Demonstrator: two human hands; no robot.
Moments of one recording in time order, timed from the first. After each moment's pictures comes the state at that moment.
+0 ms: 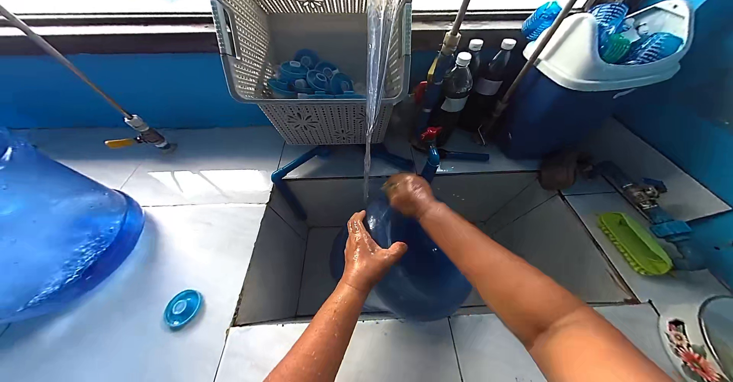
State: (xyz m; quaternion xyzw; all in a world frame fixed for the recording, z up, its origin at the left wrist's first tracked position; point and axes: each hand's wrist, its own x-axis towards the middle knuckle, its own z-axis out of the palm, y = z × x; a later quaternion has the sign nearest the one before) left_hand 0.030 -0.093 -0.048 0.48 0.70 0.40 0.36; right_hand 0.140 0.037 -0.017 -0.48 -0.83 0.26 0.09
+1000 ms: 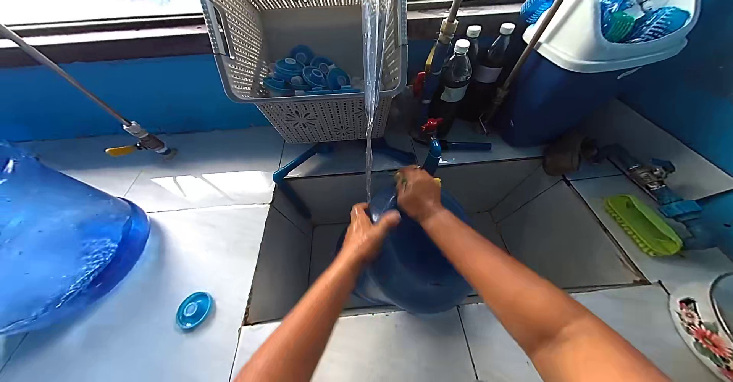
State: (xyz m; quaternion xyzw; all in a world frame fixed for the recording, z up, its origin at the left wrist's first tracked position) left_hand 0.005 -0.070 -0.027 0.48 0.67 0.34 0.45; right_hand 0.141 0.013 -0.036 -0.54 -0.79 0.18 0.21
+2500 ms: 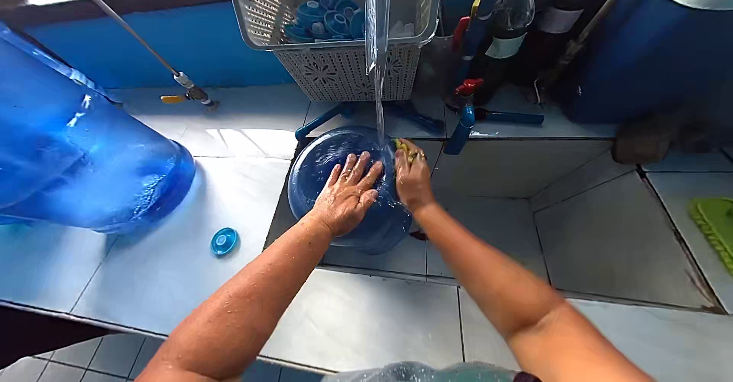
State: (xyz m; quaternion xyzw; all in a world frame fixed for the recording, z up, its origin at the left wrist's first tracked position) left_hand -0.038 -0.095 -0.030 0.75 0.65 0.07 0.12; right_hand 0.117 -0.017 -0.073 -0.43 -0.66 0.43 0.44
